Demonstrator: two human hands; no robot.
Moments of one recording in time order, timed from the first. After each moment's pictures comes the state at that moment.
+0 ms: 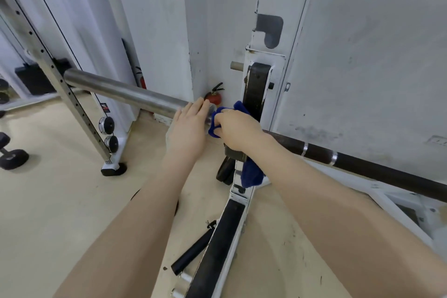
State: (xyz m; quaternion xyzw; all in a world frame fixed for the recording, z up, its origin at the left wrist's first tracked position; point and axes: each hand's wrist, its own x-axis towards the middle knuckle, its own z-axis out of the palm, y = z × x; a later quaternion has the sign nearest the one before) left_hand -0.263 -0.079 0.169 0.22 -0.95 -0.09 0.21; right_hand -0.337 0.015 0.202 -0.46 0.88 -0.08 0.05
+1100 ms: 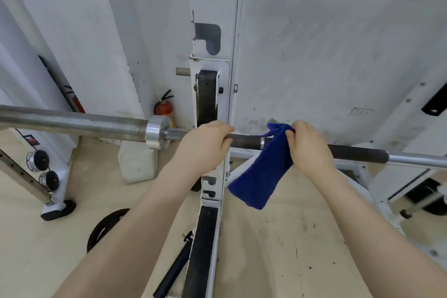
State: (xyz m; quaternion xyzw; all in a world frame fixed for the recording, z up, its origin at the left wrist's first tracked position) left_hand -0.289 -0.007 0.198 -0.05 -0.97 -0.19 0.14; right_hand -0.369 0.196 0.175 -0.13 0.96 -0.20 -0.11
